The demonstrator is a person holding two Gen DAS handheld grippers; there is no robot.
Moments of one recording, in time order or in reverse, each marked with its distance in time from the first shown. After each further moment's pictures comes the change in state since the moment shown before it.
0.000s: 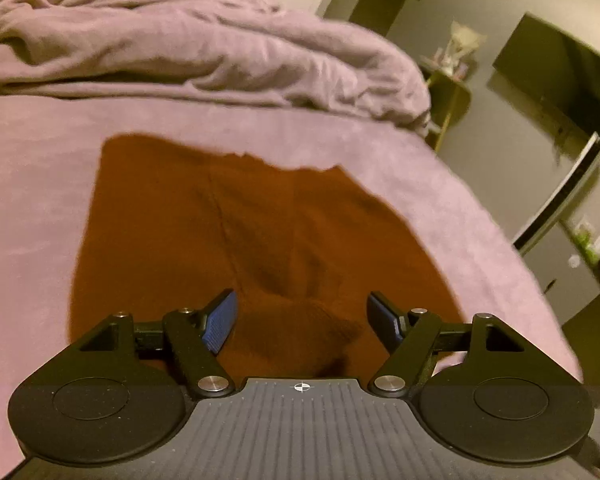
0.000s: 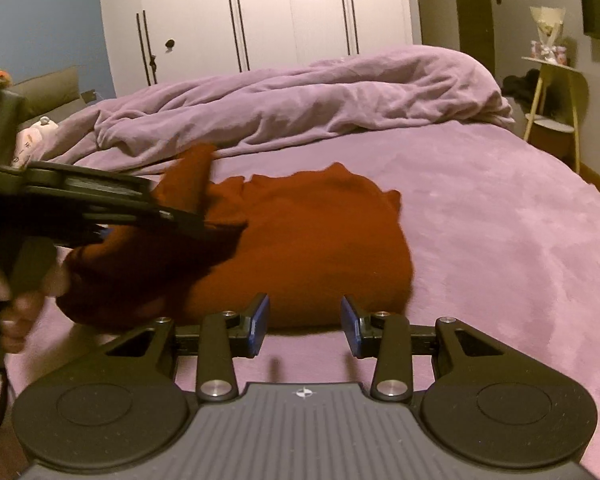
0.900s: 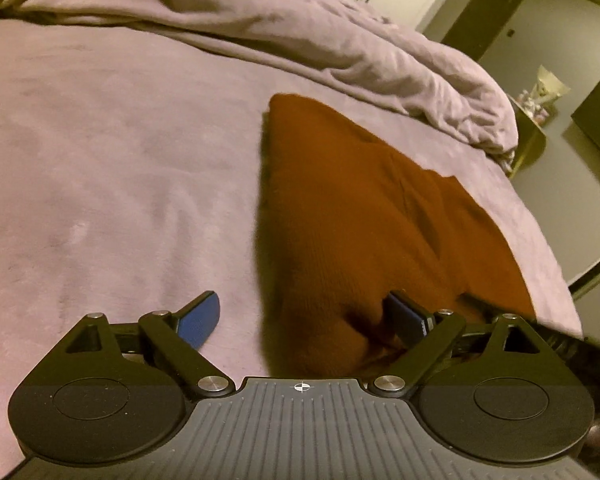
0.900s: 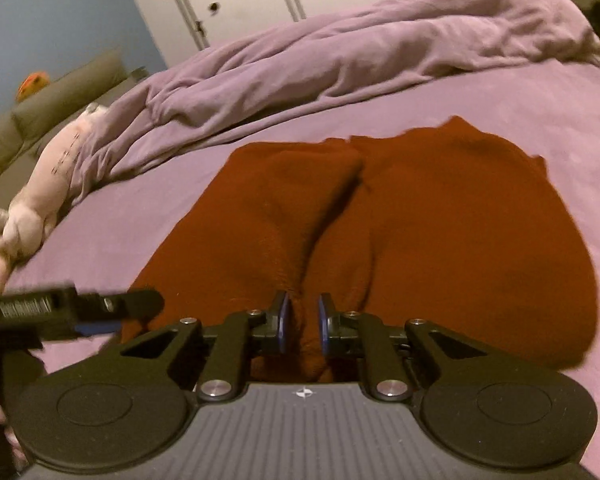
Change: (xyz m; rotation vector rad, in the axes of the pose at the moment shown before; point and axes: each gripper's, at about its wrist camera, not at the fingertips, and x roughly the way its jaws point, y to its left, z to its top) left arm -0.021 0.077 -0.034 -0.216 0.001 0.188; right arm 0.076 0.048 0.041 0.100 0.184 0.250
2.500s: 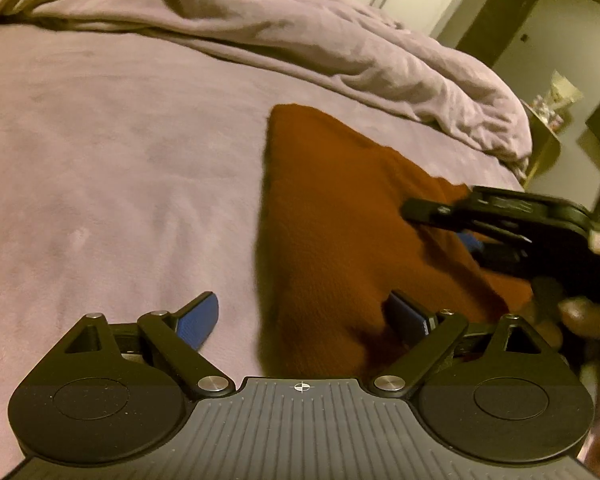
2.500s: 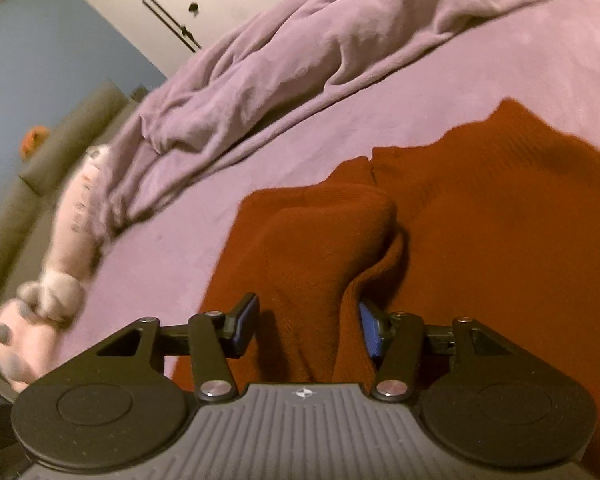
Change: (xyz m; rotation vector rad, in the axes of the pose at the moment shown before) left arm -0.005 -0.014 -0.002 0.003 -0.019 0.054; right arm 0.080 -0.010 0.070 0.116 0.096 0.106
